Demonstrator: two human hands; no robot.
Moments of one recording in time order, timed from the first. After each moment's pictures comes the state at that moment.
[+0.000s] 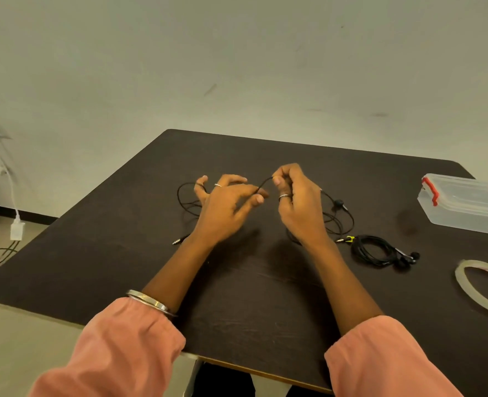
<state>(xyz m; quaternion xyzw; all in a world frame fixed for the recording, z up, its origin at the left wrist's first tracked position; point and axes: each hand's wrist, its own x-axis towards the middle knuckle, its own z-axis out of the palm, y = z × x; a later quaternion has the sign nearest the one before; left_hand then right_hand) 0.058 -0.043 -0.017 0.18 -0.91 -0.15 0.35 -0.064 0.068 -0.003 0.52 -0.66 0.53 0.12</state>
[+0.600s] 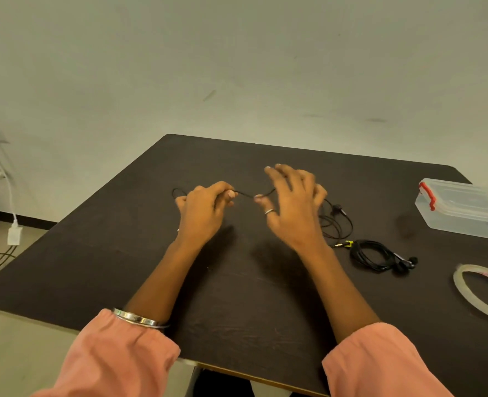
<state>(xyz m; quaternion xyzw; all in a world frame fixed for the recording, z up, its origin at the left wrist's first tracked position) 0.072 -0.065 -0.019 0.30 -0.86 -0.18 0.37 -0.057 0.065 -0.007 0.49 -0.79 0.28 0.25</state>
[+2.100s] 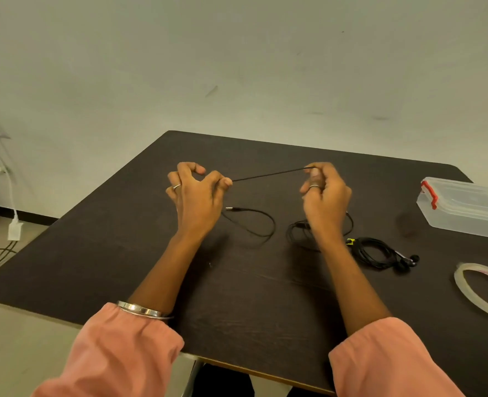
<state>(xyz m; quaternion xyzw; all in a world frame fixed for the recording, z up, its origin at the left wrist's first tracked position) 0.073 -0.066 -0.016 0.36 -0.82 -0.12 0.43 -0.079 0.076 0.004 0.34 -0.68 0.63 0.15</state>
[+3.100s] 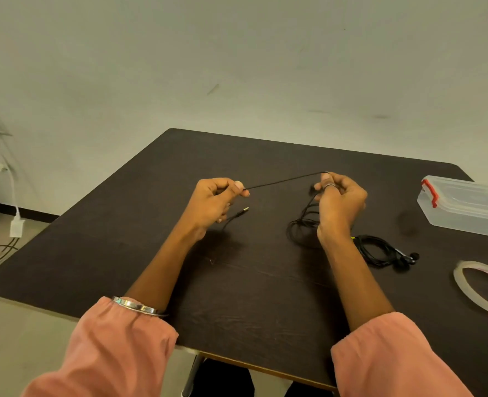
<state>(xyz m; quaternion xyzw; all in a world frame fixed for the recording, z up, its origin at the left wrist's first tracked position) 0.077 -0.053 -0.004 0.19 -0.72 -0.58 0.32 -0.082 0.081 0.007 0.11 -0.66 0.74 0.03</state>
